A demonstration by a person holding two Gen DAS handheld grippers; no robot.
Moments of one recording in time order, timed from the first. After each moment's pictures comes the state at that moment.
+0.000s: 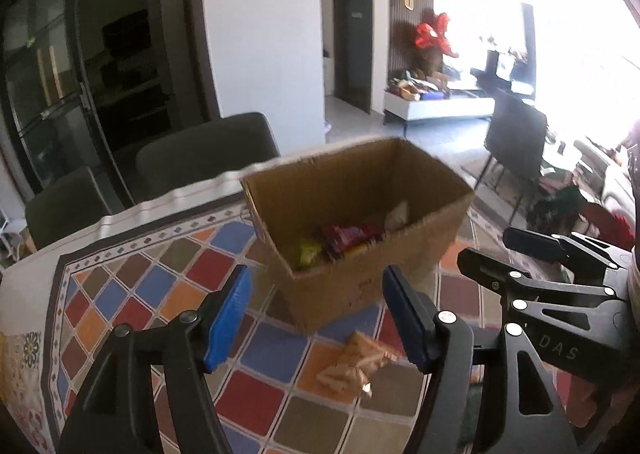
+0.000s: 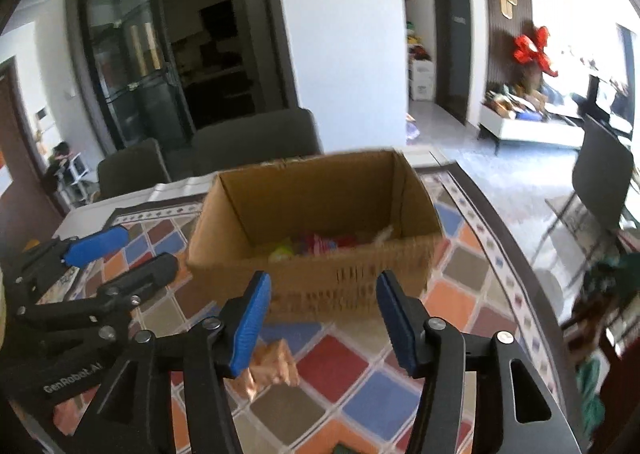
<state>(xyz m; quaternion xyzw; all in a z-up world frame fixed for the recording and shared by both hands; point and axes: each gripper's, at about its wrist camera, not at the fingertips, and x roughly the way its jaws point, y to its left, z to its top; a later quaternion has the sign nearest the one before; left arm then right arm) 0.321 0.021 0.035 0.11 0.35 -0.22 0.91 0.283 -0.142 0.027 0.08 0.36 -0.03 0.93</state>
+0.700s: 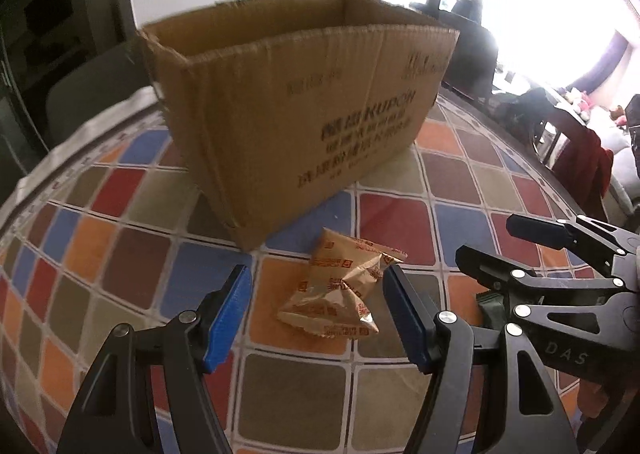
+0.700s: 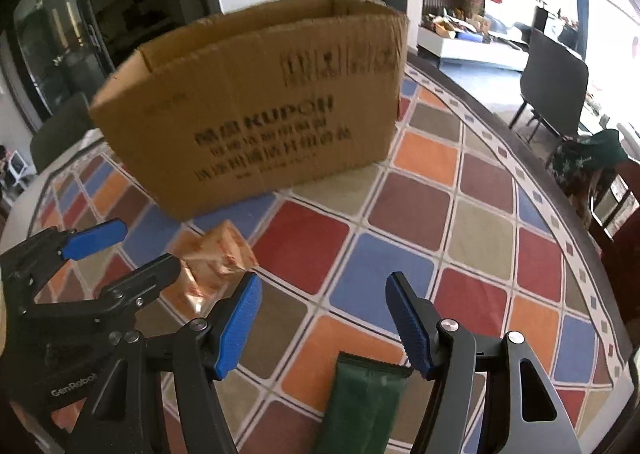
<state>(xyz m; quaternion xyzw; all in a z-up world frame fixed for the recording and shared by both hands) 0.337 0.010 -0.092 0.14 0.45 -0.33 0.82 0.255 -0.123 -0.086 0.11 0.47 -0.14 0.87</state>
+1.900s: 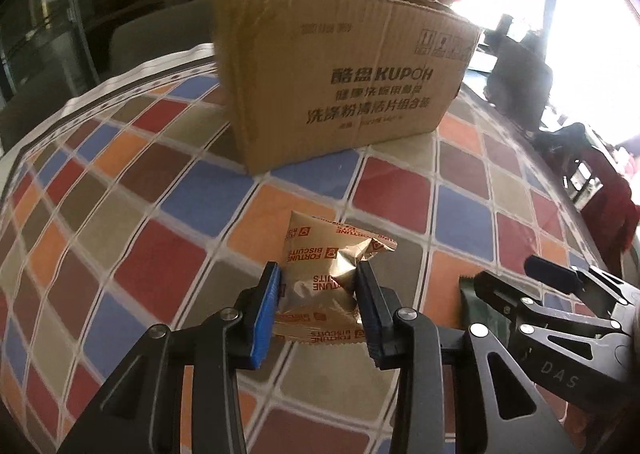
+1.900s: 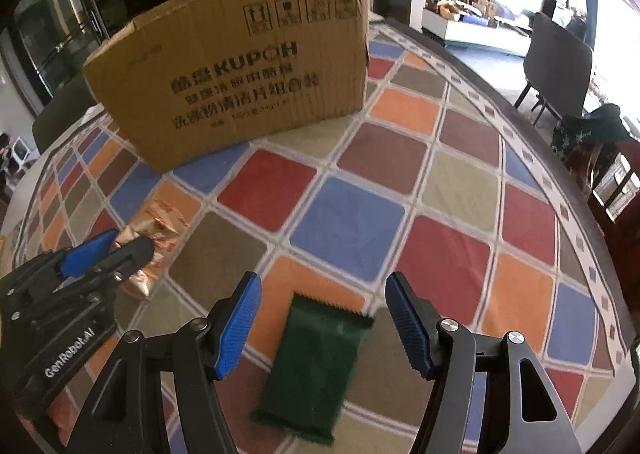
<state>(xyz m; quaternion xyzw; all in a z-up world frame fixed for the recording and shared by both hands) 0.272 0.013 -0.103 0.07 0.47 -0.21 0.86 0.214 -0.143 -0.106 0.11 0.50 -0.12 0.85</state>
